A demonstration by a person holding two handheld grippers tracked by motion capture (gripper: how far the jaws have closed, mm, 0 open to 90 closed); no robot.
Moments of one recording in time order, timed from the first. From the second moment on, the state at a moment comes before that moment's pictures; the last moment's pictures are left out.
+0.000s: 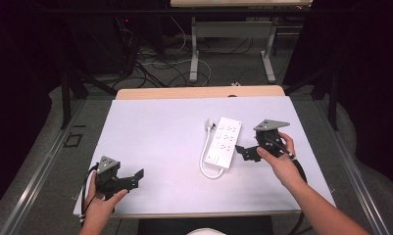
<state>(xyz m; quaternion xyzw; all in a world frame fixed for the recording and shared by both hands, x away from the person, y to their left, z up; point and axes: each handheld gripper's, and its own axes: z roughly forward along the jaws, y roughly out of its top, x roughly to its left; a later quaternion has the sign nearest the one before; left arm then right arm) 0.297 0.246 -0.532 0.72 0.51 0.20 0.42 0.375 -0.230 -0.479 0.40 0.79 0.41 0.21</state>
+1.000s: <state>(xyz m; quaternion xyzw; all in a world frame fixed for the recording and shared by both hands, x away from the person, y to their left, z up) 0.297 0.247 -0.534 0.72 0.51 0.19 0.42 0.330 -0.292 -0.507 0.45 0.75 0.43 0.23</state>
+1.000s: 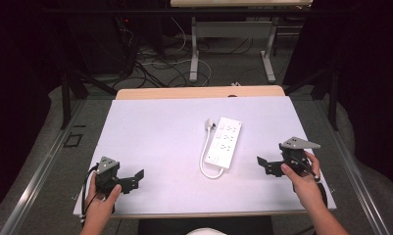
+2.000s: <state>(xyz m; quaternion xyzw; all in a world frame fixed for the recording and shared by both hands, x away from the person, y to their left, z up) 0.298 0.250 -0.536 0.72 0.52 0.20 0.41 0.329 -0.329 -0.552 0.52 0.72 0.39 0.24</state>
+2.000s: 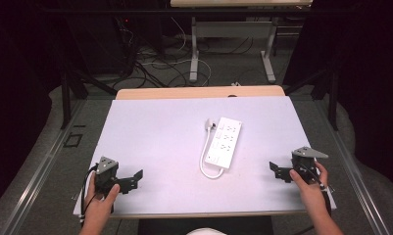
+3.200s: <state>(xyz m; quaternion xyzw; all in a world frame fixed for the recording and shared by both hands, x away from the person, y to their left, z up) 0.298 0.250 -0.537 0.73 0.51 0.20 0.41 0.329 -0.334 -0.562 0.53 0.72 0.38 0.23</state>
